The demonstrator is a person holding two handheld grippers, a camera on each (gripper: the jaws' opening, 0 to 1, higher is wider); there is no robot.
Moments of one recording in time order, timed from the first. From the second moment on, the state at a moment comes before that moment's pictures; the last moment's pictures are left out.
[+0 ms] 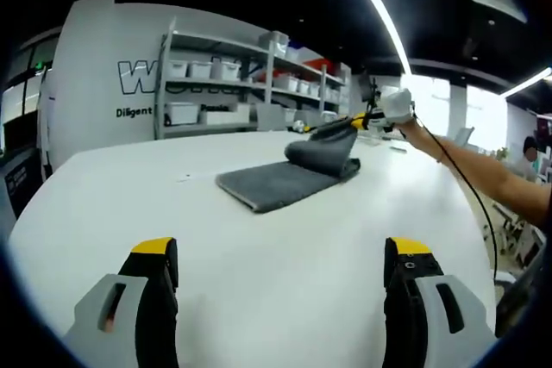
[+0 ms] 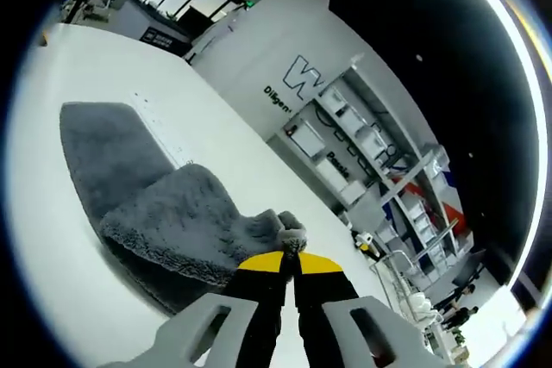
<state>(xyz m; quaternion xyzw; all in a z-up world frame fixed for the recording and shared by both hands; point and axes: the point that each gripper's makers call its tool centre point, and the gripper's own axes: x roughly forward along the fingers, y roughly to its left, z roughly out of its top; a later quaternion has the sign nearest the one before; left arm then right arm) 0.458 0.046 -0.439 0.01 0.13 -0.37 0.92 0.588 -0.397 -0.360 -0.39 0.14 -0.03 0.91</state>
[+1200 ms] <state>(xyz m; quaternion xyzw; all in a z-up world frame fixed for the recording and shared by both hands) 0.461 0.050 -0.448 0.02 0.15 -0.36 0.92 0.570 -0.485 -0.470 -0.31 0.27 -0.06 0.91</state>
